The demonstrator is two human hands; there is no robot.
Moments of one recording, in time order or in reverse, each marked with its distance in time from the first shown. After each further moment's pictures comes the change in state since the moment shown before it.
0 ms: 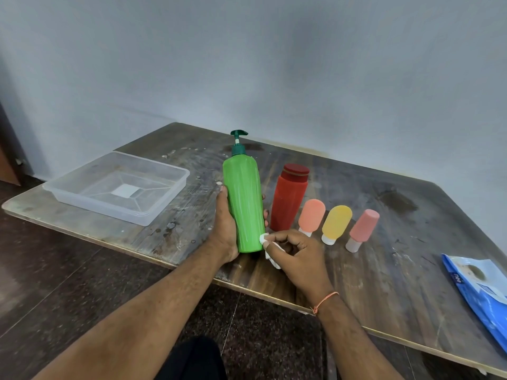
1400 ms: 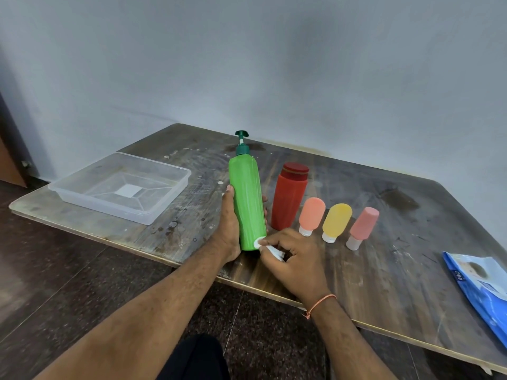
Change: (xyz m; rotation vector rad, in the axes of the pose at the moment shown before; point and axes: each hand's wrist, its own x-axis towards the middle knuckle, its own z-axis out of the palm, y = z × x) left_hand 0.002 -0.005 0.001 0.111 0.049 0.067; right_hand -0.006 0.004 0.003 -0.277 0.020 -0.314
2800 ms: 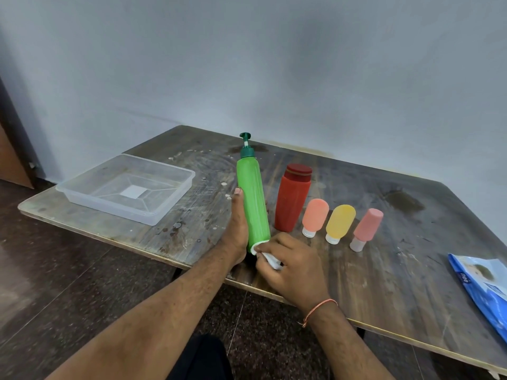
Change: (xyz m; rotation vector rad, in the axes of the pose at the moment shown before) left_hand -0.011 -0.001 0.012 0.121 0.124 0.013; right_hand -0.005 -0.006 0.010 -0.281 0.006 -0.204
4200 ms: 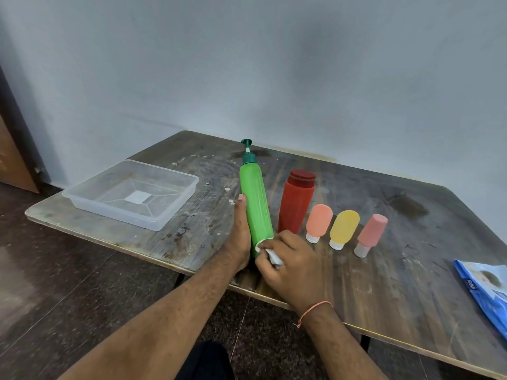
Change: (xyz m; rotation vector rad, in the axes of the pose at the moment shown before) left_hand -0.002 0.005 0.000 -0.023 0.025 0.000; right_hand 0.011 -0.009 0.012 -0.078 0.123 0.014
